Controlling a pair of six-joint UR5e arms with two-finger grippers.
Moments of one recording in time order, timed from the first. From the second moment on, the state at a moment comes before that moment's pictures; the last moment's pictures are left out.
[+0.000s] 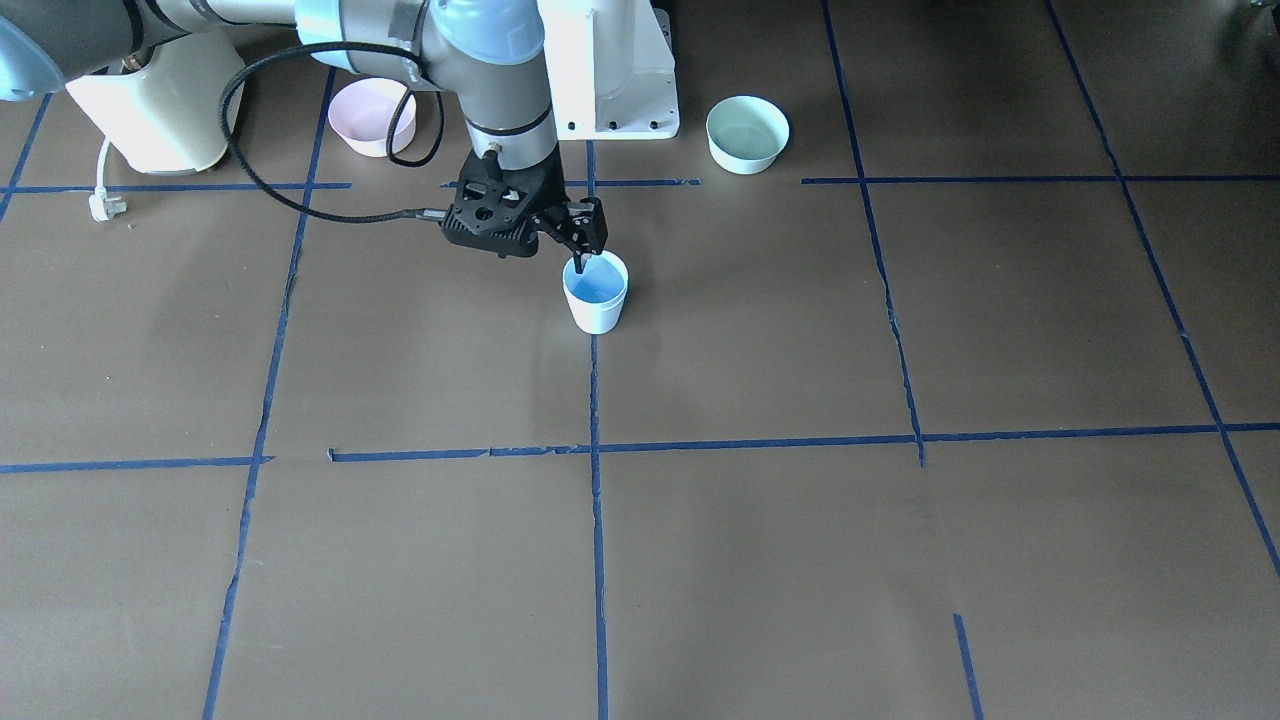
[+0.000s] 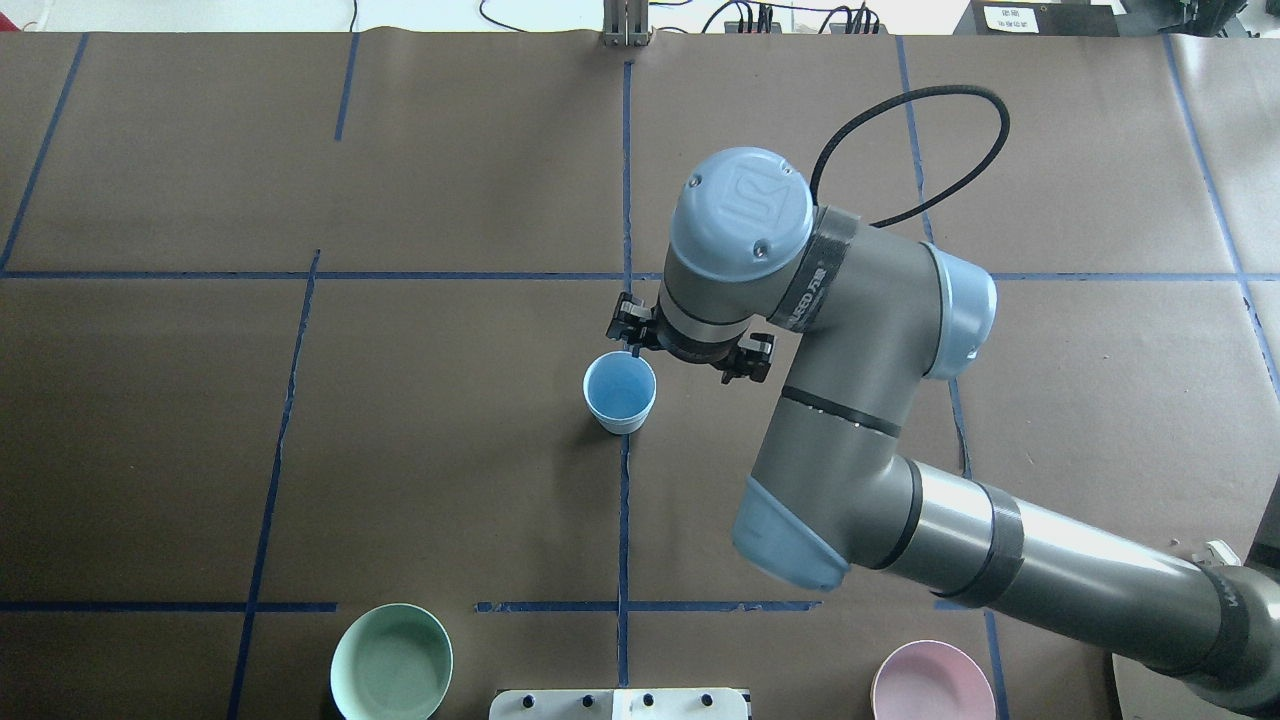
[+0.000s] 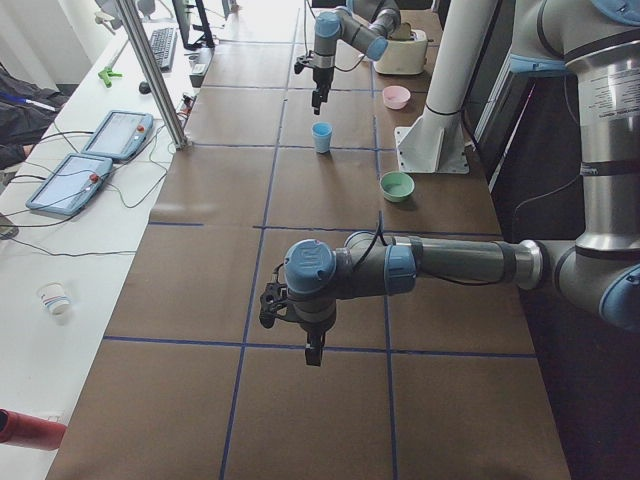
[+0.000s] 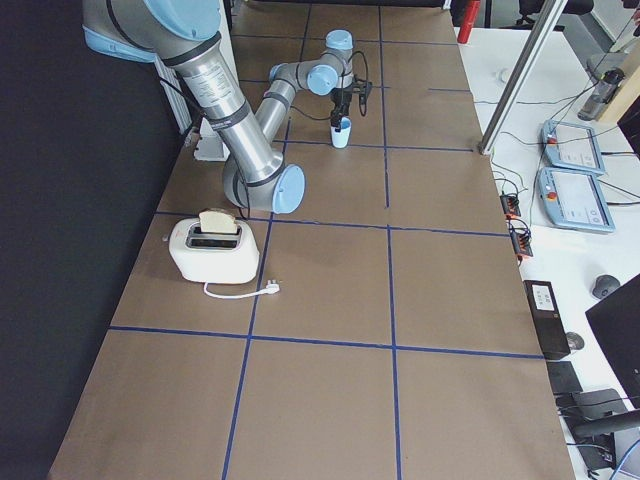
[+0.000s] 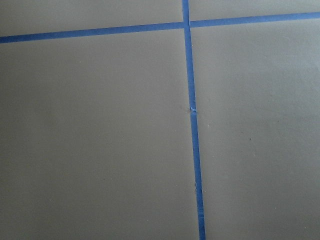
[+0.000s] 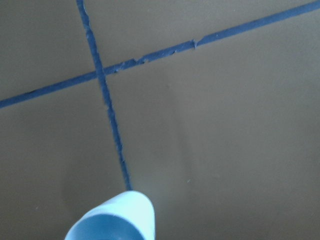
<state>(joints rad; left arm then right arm) -1.64 -1.38 -1.80 -1.42 -2.37 0.21 0.59 -0.86 1.77 -1.72 1.94 1.42</state>
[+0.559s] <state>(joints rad) -1.64 -1.38 -1.80 -1.42 -2.37 0.21 1.00 -1.15 1.81 -1.72 2.26 0.76</state>
